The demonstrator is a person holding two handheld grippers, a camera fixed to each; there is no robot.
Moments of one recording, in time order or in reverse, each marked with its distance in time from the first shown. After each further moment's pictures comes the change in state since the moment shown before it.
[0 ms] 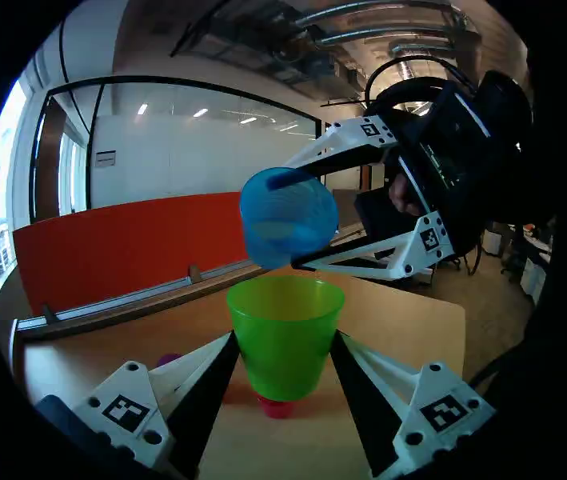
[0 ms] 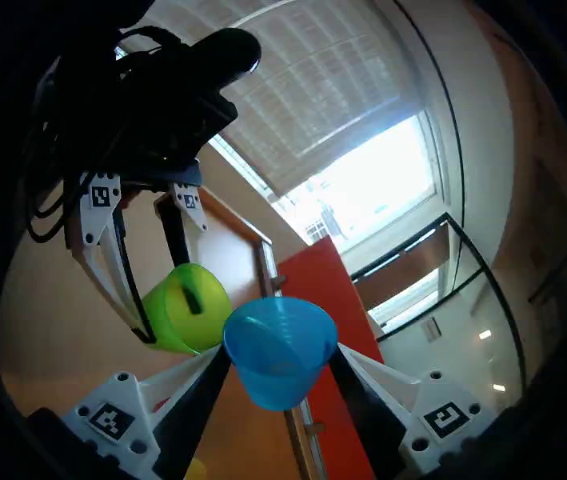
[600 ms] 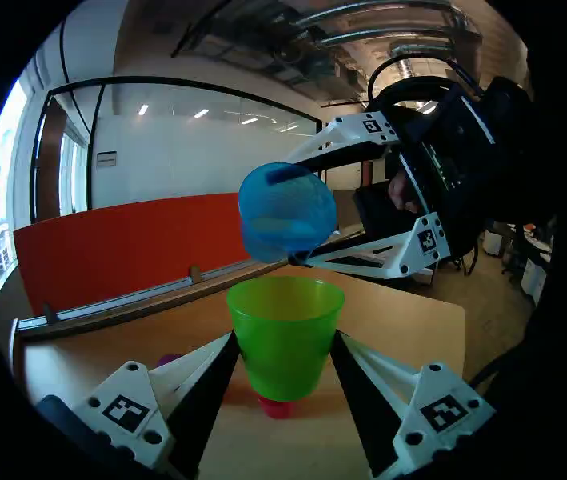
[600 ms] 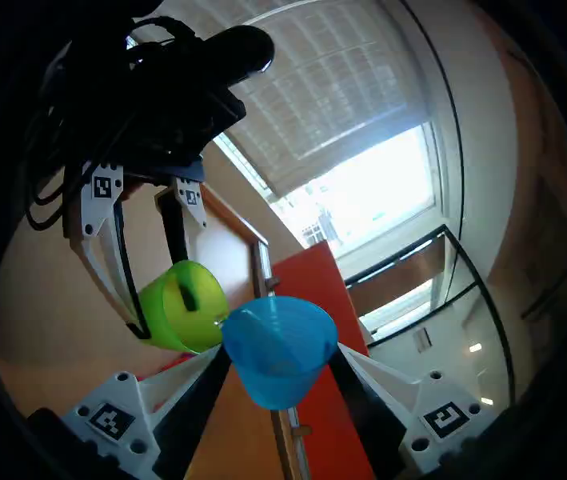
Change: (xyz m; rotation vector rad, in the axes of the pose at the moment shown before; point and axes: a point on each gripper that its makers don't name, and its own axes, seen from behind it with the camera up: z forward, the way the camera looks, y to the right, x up) left arm 0.000 0.001 -0.002 0.004 0.003 0.000; right arm 0.007 0.005 -0.001 -0.020 0.002 -0.063
